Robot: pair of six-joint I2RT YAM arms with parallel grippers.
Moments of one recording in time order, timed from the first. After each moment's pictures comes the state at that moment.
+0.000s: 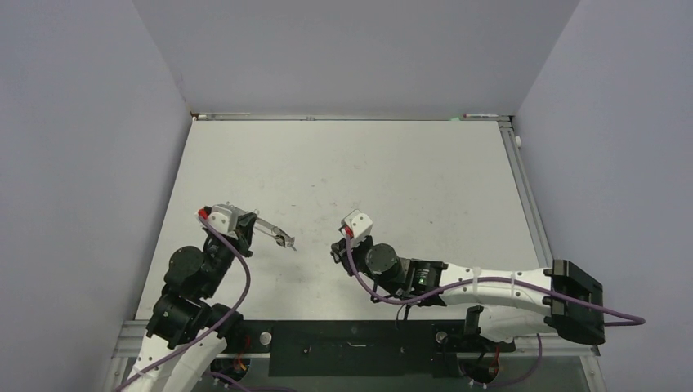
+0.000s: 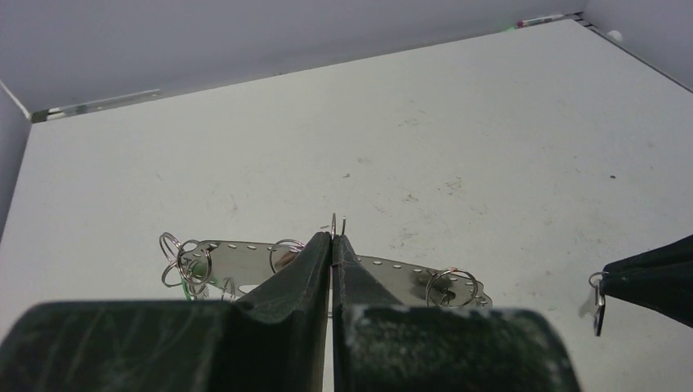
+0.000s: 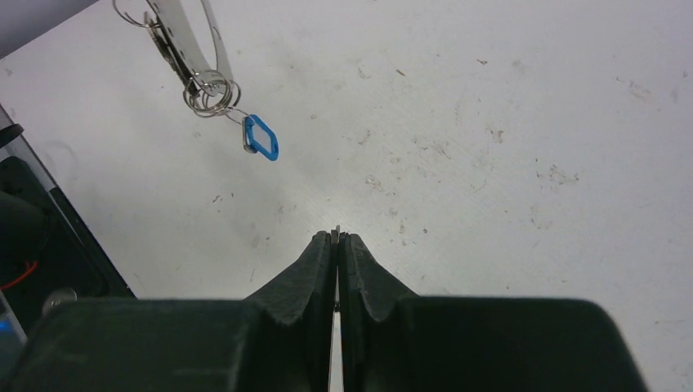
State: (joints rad) left arm -0.44 0.26 0.54 -0.32 -0.13 -0.03; right arm 1.26 1.25 0.69 0.22 0.44 0.24
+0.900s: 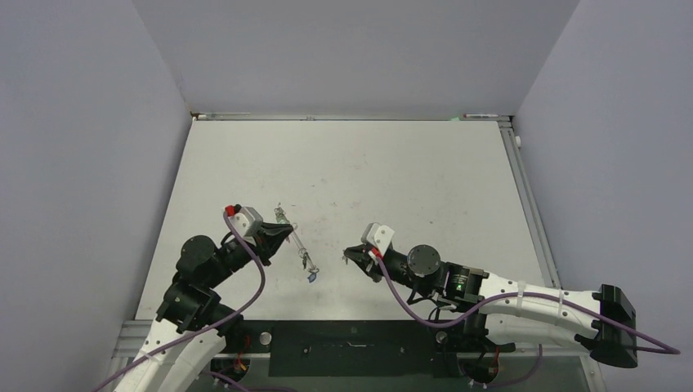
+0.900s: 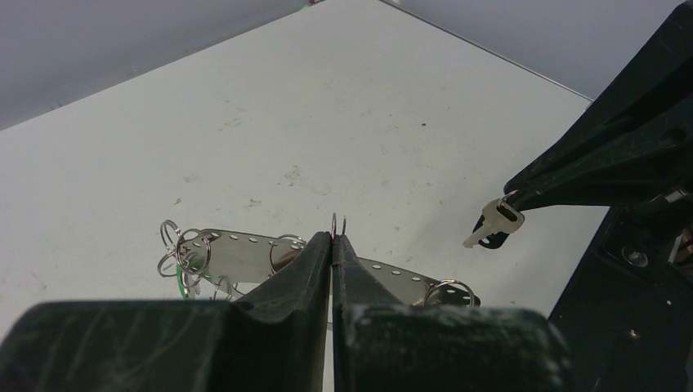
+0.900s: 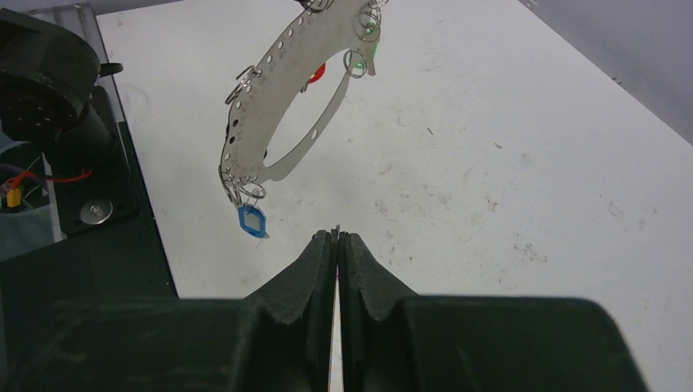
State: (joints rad) left arm -0.46 0.37 0.51 -0.17 0.35 -0.09; right arm 1.22 0.90 0.55 0.19 0.15 -0.07
